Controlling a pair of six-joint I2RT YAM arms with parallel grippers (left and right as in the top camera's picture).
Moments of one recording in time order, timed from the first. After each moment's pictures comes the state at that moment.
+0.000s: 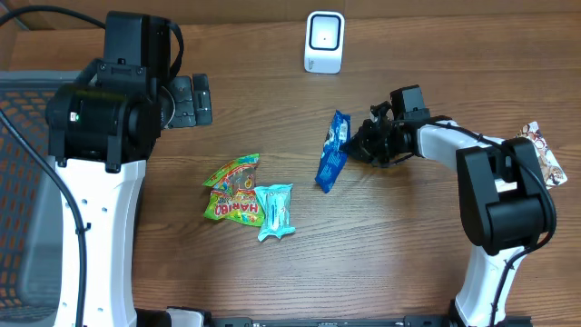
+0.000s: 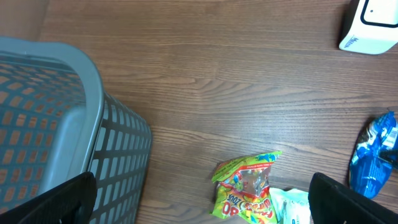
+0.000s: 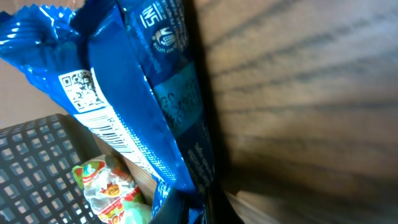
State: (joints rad) left arm -0.16 1.54 2.03 -1.46 -0.28 -0.20; right arm 0.20 2.09 1.20 -0.31 -0.77 0.69
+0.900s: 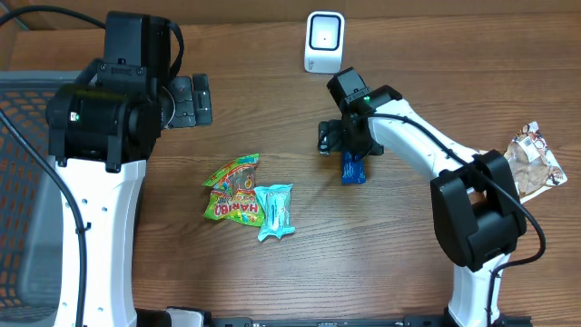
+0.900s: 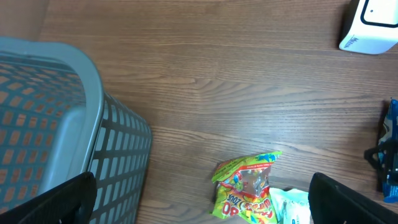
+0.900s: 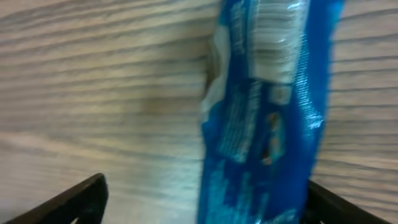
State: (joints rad) left arm -0.16 1.54 2.03 -1.45 -0.28 -0.20; right arm 0.46 2.07 1.56 -0.86 -0.07 0.46
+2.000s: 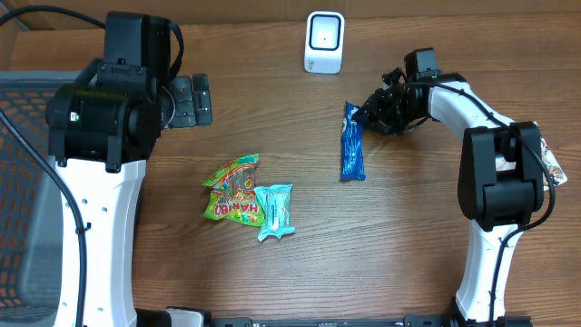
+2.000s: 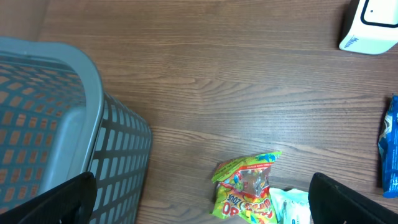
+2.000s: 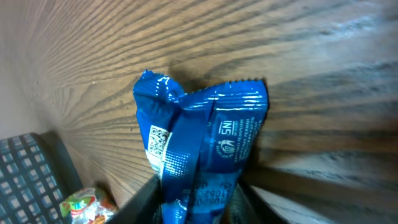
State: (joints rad) left arm -0.16 1.54 2.03 -1.45 -0.28 -0.20; right arm 0.11 2.26 1.61 -0.63 -0.69 0.47
